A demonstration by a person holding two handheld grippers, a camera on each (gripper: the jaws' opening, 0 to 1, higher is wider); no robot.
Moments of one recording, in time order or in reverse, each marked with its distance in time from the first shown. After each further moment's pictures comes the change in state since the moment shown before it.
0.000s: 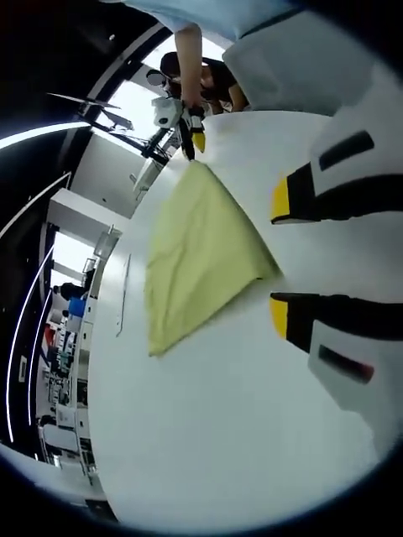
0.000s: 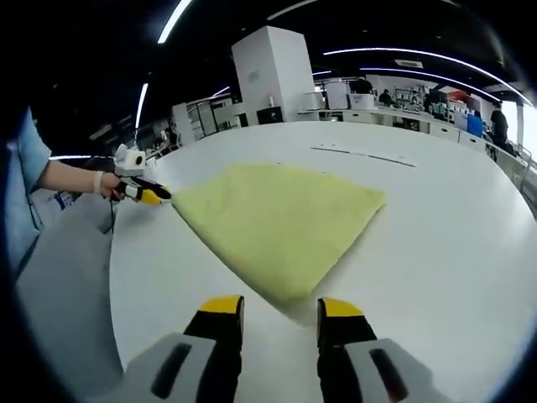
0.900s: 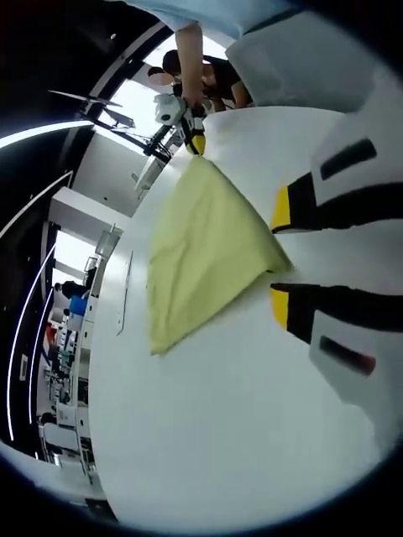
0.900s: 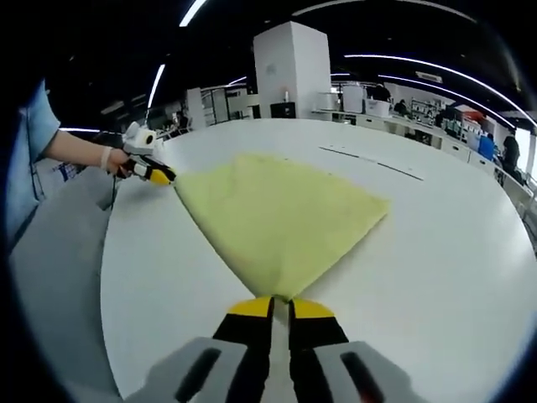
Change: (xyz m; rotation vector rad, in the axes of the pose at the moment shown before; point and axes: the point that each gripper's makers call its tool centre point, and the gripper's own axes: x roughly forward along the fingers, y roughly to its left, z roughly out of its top) left arm 0.005 0.006 0.004 0.001 -0.004 0.006; right arm -0.001 -0.008 -0.002 -0.124 0.028 -0.001
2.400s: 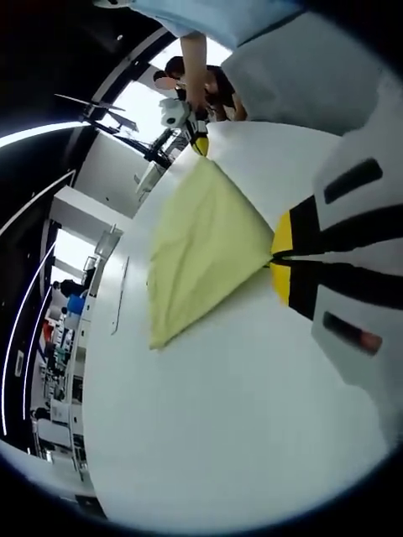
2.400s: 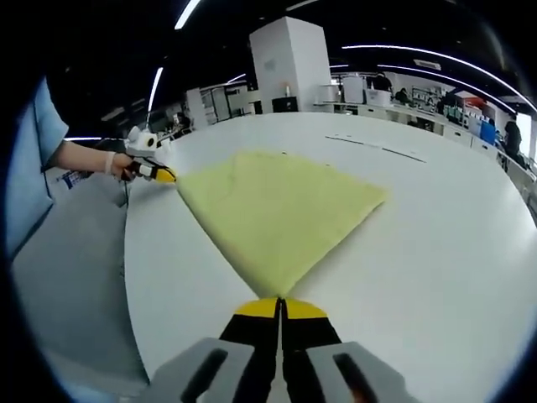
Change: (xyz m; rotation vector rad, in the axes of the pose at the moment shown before) left arm -0.030 -0.021 -0.026 -0.039 -0.003 -0.011; right arm -0.026 0.027 -0.027 0.066 0.029 0.045
